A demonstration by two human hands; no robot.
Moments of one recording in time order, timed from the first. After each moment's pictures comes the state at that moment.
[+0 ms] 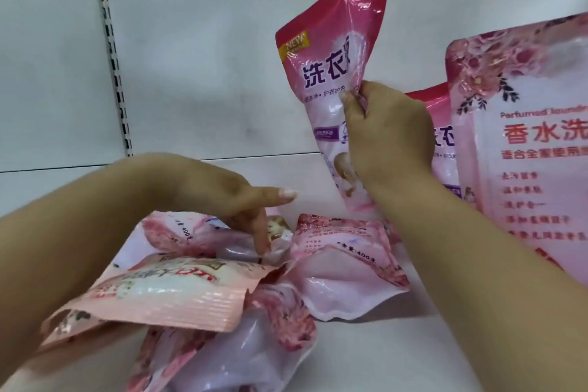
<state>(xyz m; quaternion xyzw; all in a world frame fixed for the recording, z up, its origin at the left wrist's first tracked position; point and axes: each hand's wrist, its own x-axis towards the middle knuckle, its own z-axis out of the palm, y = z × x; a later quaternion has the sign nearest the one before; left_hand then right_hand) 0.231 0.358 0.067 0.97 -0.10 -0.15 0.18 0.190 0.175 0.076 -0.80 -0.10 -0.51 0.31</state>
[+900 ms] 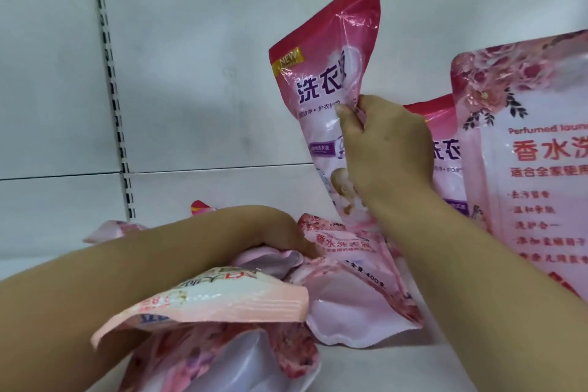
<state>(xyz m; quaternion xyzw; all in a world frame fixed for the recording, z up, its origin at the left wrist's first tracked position) 0.263 0.306 0.028 0.99 -0.07 -0.08 0.07 0.191 0.177 0.073 -0.80 -0.10 -0.51 0.31</state>
